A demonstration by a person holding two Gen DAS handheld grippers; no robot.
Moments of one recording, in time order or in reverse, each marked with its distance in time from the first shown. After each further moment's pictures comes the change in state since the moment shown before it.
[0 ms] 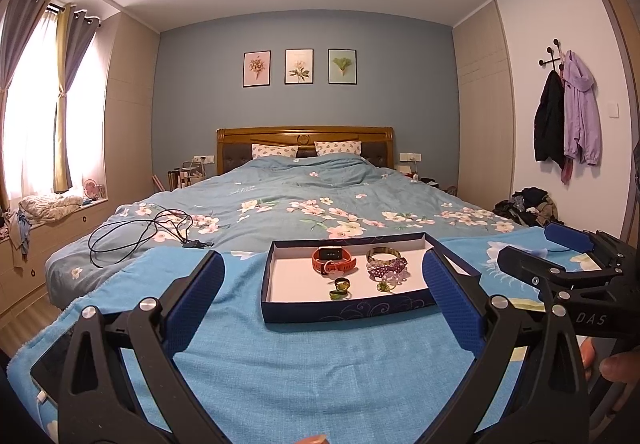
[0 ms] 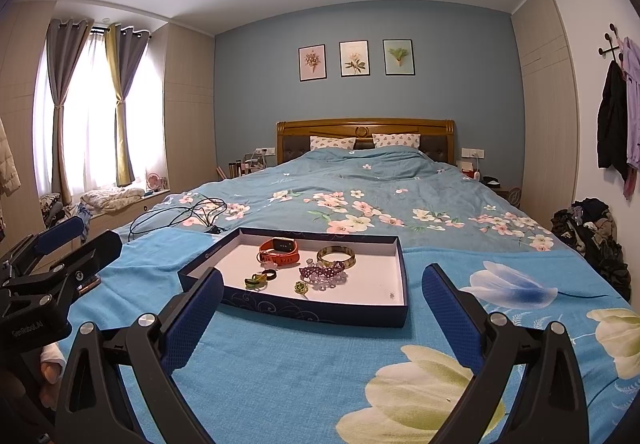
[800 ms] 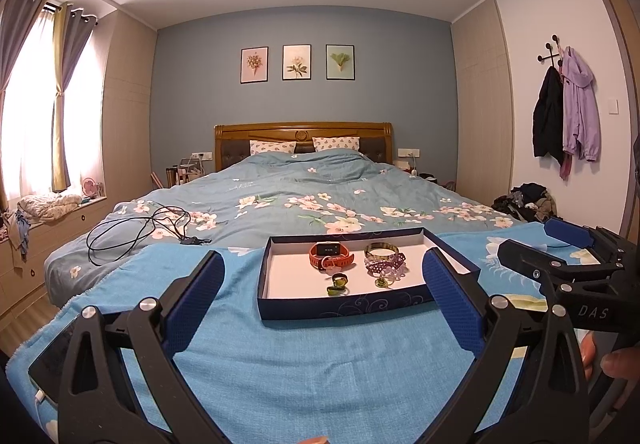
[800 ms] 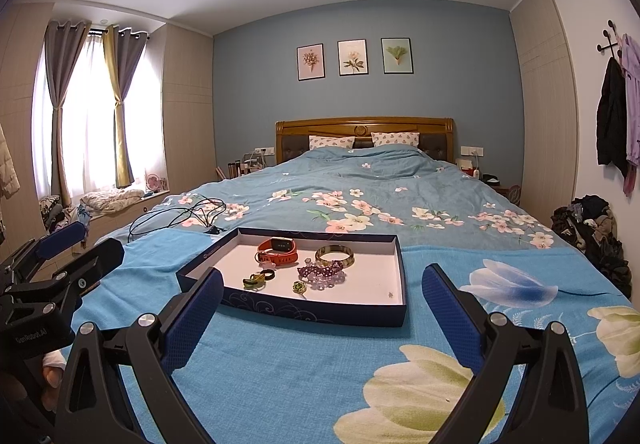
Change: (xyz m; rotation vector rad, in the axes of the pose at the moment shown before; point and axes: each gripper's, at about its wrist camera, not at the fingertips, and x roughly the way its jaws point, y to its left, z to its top) left arm 0.001 -0.004 -0.003 0.007 0.009 -0.004; right arm -0.001 -0.001 0.001 0.004 0.000 0.000
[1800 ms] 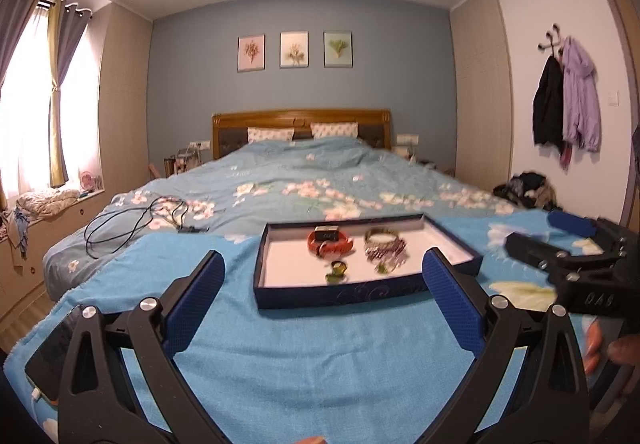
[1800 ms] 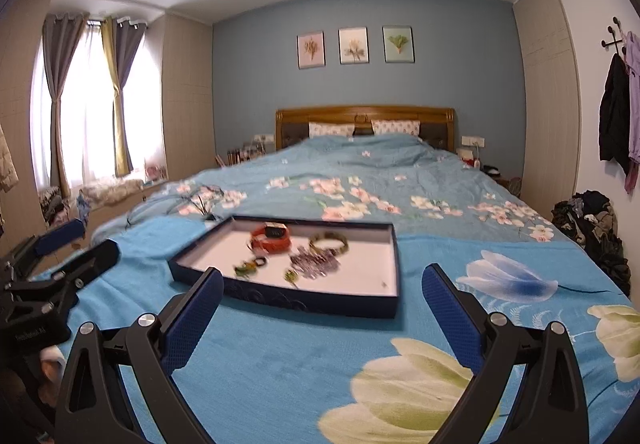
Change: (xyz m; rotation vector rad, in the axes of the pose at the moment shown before) left arm 0.013 -0.004 -0.005 0.018 0.076 0.003; right arm 0.017 -0.018 -0.005 -0.012 0.104 -0.018
